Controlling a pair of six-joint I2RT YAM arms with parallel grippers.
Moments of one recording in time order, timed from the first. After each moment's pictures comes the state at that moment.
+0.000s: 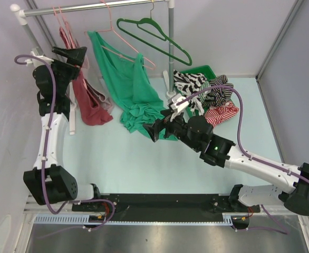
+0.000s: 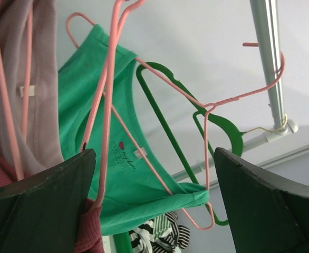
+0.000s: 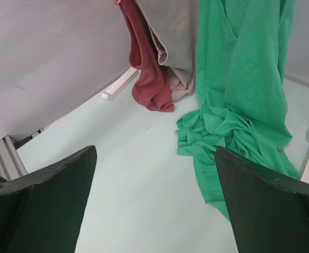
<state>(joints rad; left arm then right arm) 0.18 1.36 1.34 0.15 0.28 -1.02 1.05 1.18 1.03 0.15 0.21 0.17</state>
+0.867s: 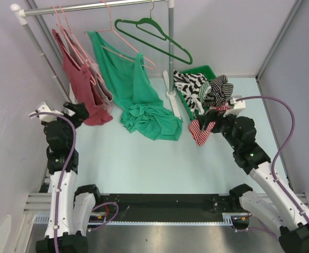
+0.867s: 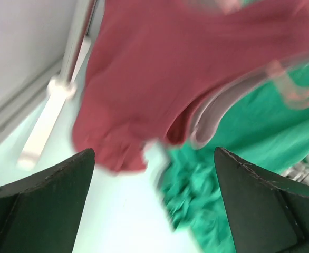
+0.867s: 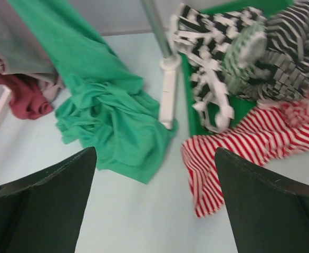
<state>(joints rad) 0.19 0.68 0.71 -0.04 -0.07 -0.51 0.42 0.80 0.71 -0.04 0.04 0.31</state>
